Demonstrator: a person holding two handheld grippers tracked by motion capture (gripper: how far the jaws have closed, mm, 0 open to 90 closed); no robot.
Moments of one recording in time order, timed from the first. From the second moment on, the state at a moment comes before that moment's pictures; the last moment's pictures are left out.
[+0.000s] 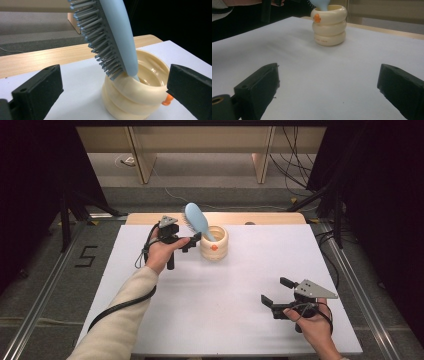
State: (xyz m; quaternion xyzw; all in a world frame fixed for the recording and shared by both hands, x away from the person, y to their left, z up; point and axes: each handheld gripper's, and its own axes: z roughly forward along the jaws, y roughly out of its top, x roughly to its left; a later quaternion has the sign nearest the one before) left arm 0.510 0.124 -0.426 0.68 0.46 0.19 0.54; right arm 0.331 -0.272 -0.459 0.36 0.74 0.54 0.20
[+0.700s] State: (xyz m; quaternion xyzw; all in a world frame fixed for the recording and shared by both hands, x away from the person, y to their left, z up) left arm 0.477 0.138 -0.435 0.69 0.45 0.19 0.53; right arm 0.330 -0.273 -0.458 0.36 0.74 0.54 0.20
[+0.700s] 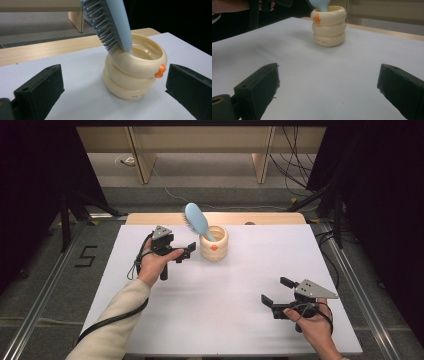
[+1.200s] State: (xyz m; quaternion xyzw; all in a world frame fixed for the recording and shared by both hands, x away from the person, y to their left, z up) left arm 0.446 0.147 -0.441 0.71 0.44 0.19 0.52; right arm 0.330 -0.273 -0.457 0.35 0.74 0.54 0.21
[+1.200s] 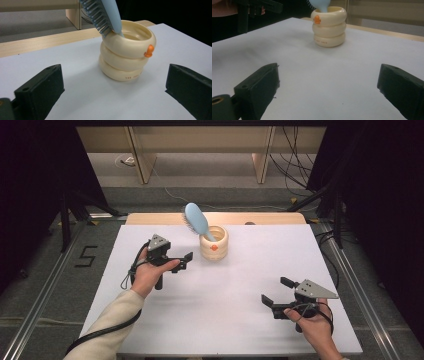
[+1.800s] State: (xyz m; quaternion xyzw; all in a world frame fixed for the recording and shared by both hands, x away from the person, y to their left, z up) left arm 0.414 0.156 -0.440 0.72 0.42 0.20 0.52; right arm 0.330 -0.274 -0.456 0.35 0.74 0.54 0.21
